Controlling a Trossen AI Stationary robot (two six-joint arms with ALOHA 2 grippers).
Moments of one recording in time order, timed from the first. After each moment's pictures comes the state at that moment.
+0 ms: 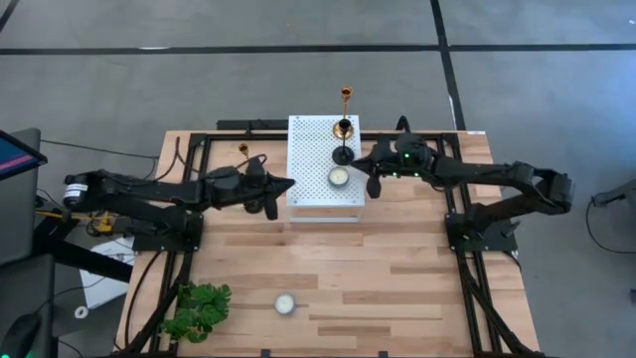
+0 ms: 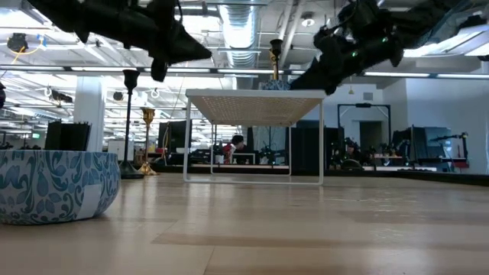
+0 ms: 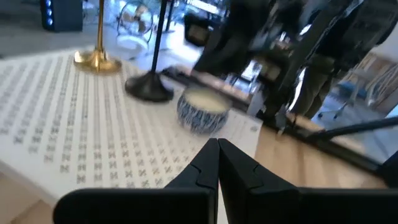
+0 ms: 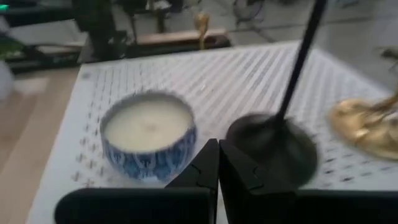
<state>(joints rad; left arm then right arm) 0.09 0.93 0.53 0.41 -0.21 -0.29 -0.44 1.26 0.67 0.25 -0.17 -0.08</state>
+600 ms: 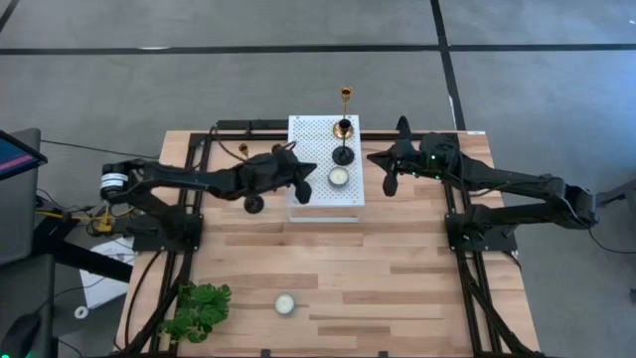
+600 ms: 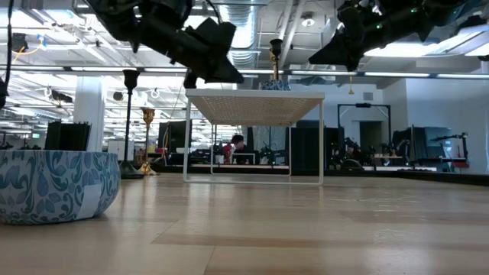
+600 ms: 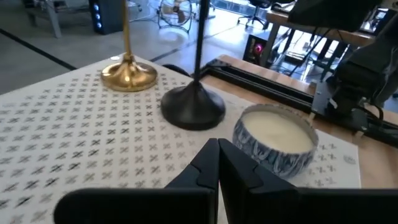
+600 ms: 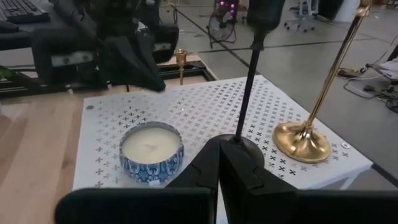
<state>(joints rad) 0.18 1.29 0.79 0.41 -0.29 -0.16 -0.41 0.99 0.67 0.06 -0.04 -0.08</state>
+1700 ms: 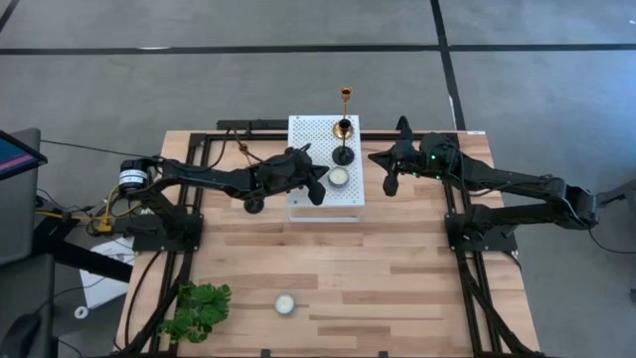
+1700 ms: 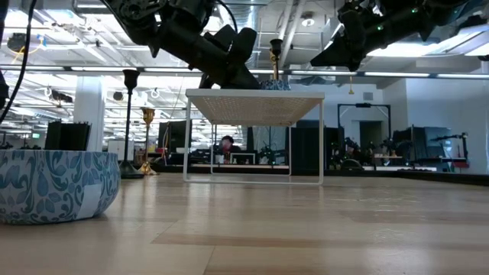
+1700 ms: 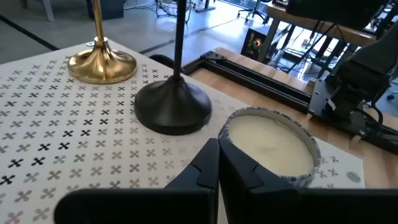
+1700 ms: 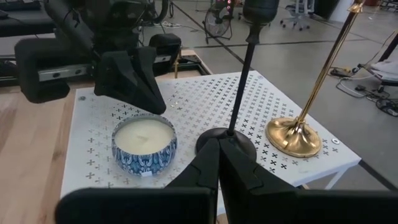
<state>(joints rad) 0.17 1.44 0.90 0.40 -0.29 -0.23 -0.41 0.99 0.67 0.03 -0.02 -0.11</state>
